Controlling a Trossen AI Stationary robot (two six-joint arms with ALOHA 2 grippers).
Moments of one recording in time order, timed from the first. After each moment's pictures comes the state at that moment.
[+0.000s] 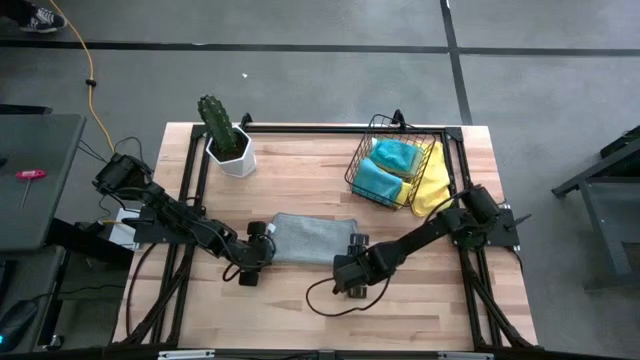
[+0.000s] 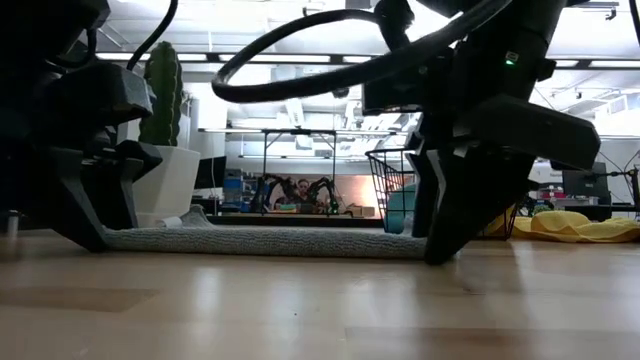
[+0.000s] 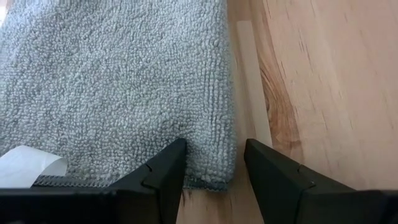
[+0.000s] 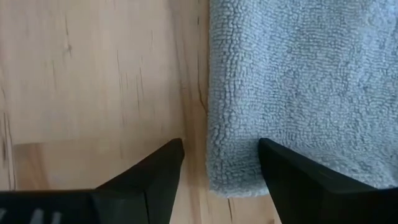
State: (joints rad) left arm -0.38 1.48 0.45 0.01 -0.29 -0.31; right arm 0.44 2.02 1.28 -0.60 0.26 0.43
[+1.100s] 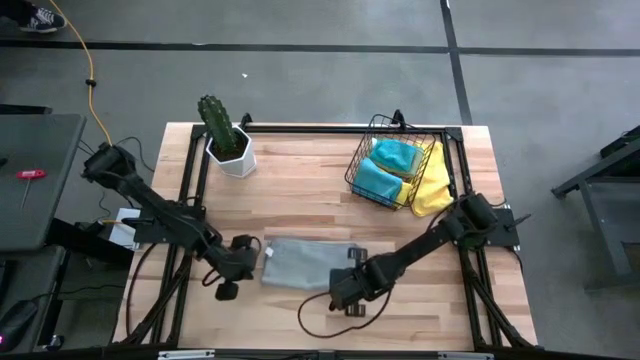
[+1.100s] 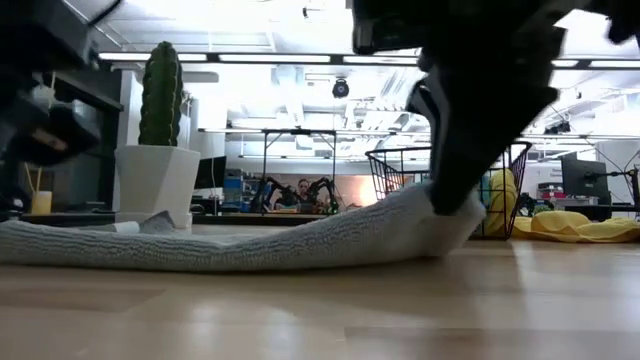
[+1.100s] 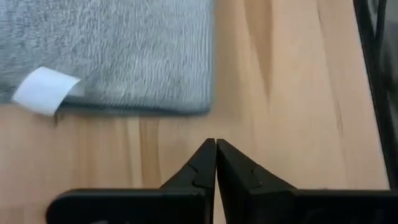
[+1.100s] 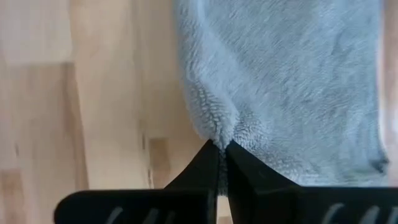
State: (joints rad) left arm -0.52 1.25 0.51 -0.24 -0.04 -0.59; right arm 0.51 2.04 1.49 -0.77 0.18 0.54
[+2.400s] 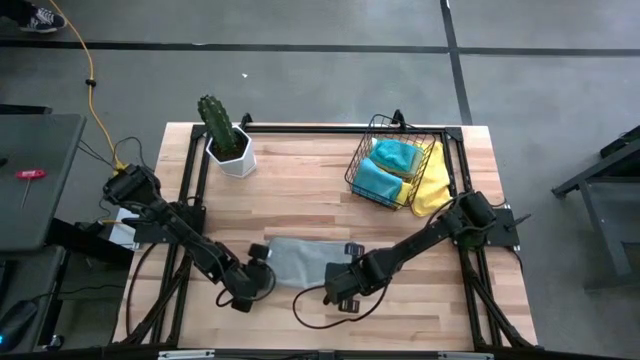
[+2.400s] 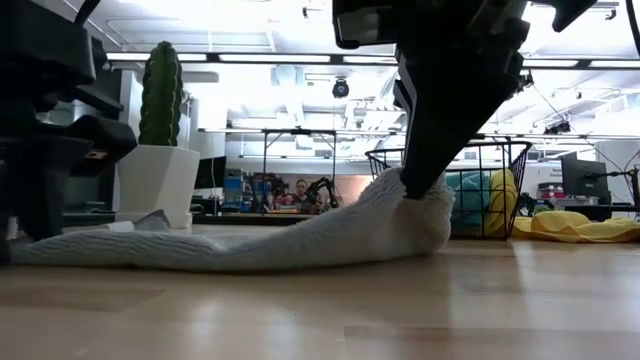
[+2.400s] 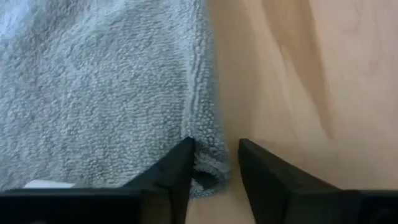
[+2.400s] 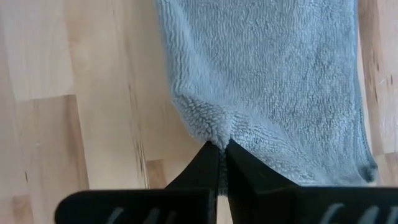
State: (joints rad) left arm -0.58 1.61 0.65 -0.16 -0.28 -0.37; right arm 0.48 2.03 1.52 -0.76 0.19 0.56
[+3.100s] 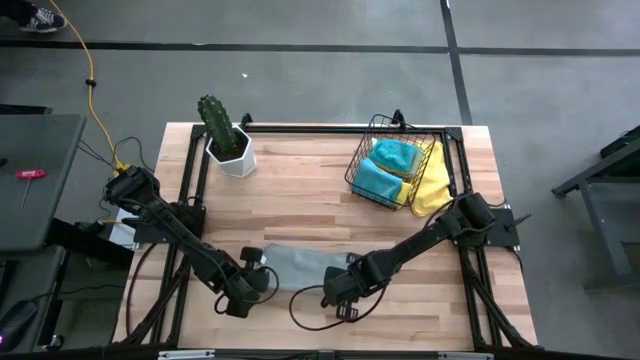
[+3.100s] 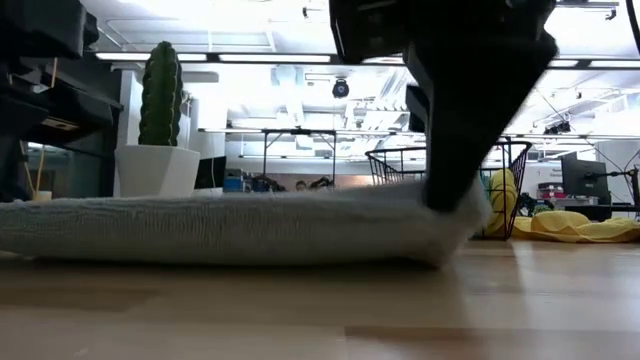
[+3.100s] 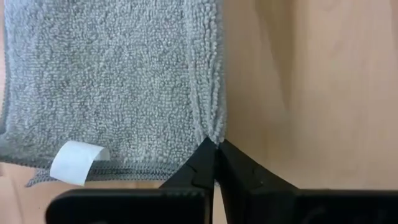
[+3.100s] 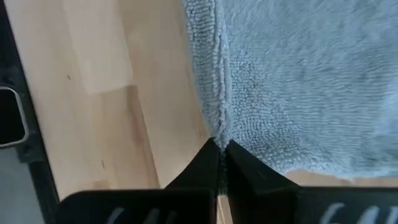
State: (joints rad) left arm -0.62 1.62 0.85 -0.54 -0.19 -0.54; right arm 0.48 2.05 1.52 -0.72 -0.01 0.70
